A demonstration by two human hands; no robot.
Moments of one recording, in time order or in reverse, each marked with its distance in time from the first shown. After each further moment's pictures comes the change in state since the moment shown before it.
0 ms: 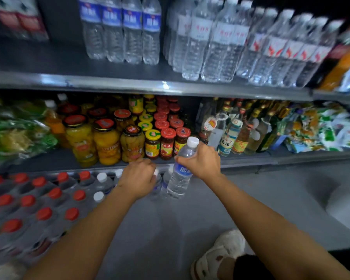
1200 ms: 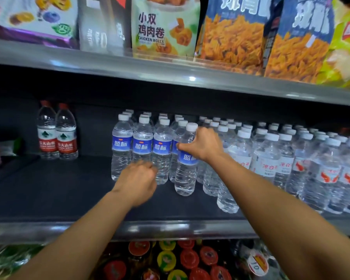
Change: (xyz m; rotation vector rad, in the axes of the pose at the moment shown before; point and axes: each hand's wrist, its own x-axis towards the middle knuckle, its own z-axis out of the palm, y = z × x) left_hand 0.219 -0.171 -0.212 0.224 0.348 -0.063; right_hand 0.319 -0.240 -0.124 -0.077 0.270 -0.342
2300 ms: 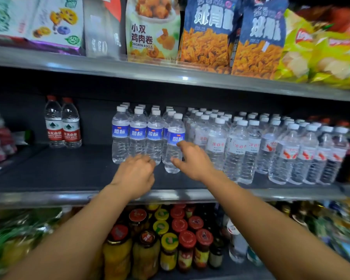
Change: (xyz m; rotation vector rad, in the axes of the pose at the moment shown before) left_hand -0.068 0.042 -0.048 -0.031 0.021 0.012; right_hand -0.118 0.008 -0.017 0.012 -0.170 -0.215
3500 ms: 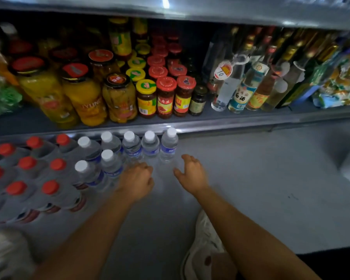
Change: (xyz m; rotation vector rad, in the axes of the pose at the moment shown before) left_hand -0.280 0.175 0.259 -0.335 -0.714 -0.031; right_hand -0.387 0.073 0.261 0.187 -0.509 0.576
